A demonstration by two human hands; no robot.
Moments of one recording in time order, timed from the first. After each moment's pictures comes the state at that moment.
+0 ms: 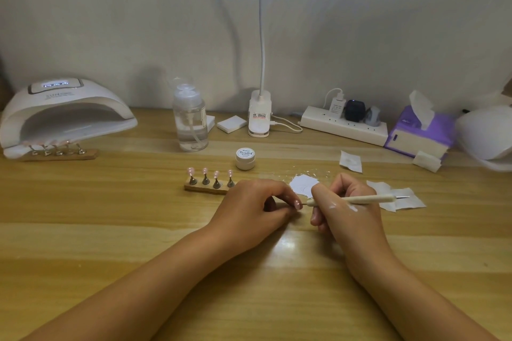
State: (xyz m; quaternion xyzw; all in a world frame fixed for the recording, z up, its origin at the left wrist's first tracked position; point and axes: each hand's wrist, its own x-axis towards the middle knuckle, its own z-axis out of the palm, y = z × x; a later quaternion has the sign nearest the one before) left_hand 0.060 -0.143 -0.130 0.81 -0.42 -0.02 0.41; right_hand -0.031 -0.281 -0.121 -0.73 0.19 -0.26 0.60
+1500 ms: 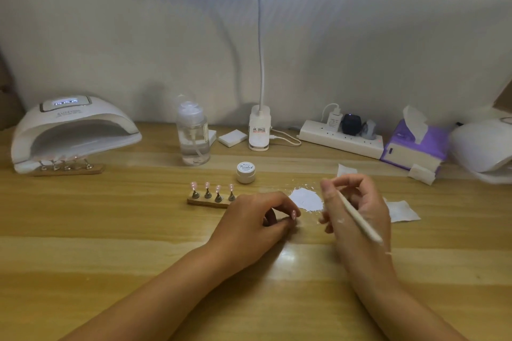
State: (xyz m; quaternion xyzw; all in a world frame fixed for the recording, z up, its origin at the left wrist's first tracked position) left_hand 0.056 -0.142 -0.131 0.80 -0.43 0.00 0.43; right_hand -0.039 -0.283 -0.119 -0.72 0.15 -0.39 0.55
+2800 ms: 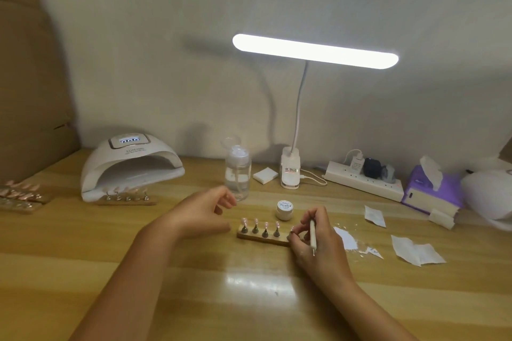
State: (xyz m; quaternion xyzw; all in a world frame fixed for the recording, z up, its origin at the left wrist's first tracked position) left_hand 0.140 -0.011 -0.058 0.89 -0.29 -0.12 0.32; right_hand 0.015 -0.219 -0.116 -0.88 0.12 -0.26 0.38
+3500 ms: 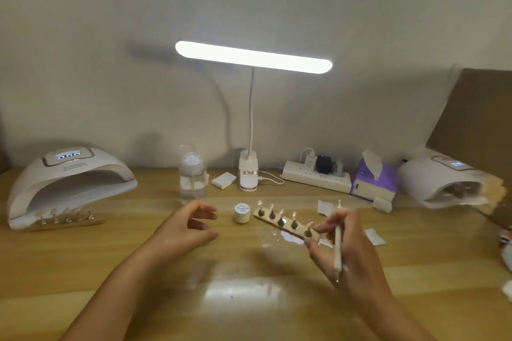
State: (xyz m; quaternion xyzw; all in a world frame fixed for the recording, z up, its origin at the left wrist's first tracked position) left_hand 0.121 -0.043 -0.091 0.79 -0.26 -0.13 0.53; right_hand -0.062 -0.276 -0.101 -0.88 0.10 -0.36 0.28
